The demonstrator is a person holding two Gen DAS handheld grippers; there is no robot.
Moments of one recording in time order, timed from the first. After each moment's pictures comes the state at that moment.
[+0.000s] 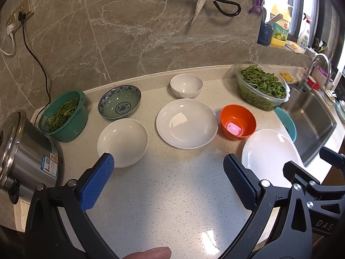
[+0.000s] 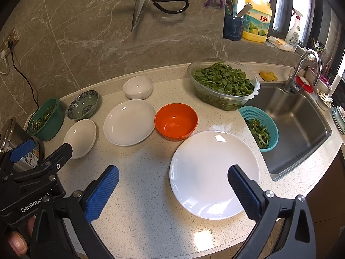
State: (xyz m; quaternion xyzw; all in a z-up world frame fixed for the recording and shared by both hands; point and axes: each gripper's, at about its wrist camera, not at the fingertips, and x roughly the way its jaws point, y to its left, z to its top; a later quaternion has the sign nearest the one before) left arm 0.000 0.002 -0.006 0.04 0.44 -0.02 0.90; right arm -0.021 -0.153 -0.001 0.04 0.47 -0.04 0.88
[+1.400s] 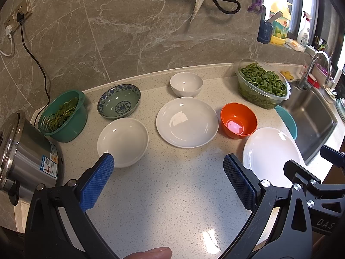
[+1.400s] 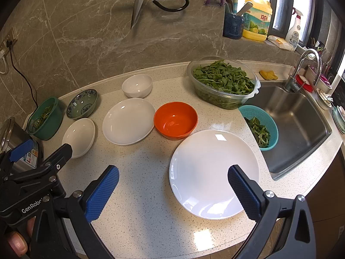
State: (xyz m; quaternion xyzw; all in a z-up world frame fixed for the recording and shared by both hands) left arm 0.002 0.004 -0.009 0.05 0.44 -0.02 0.90; right arm -0.020 -0.154 -0.003 0.04 0.47 -0.04 0.88
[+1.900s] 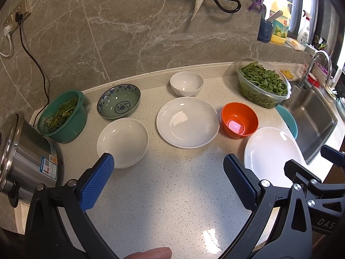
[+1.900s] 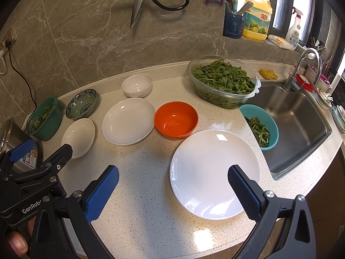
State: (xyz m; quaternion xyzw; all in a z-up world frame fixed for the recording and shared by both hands) left arm 0.004 0.002 -0.012 0.05 0.44 -0.02 0.90; right arm -0.019 -0.155 -0.005 0.04 0.47 -0.04 0.88
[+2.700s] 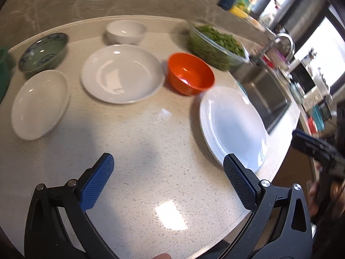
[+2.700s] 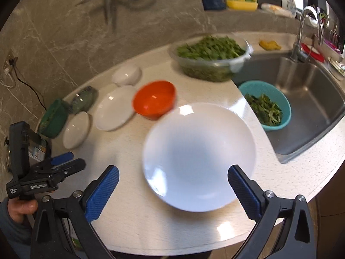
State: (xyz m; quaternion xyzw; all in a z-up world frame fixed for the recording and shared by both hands) left arm 0.027 -0.021 -0.137 -0.04 0.53 -0.23 0.82; right arm -0.045 -0.266 -0.070 0.12 0.49 0.02 0.86
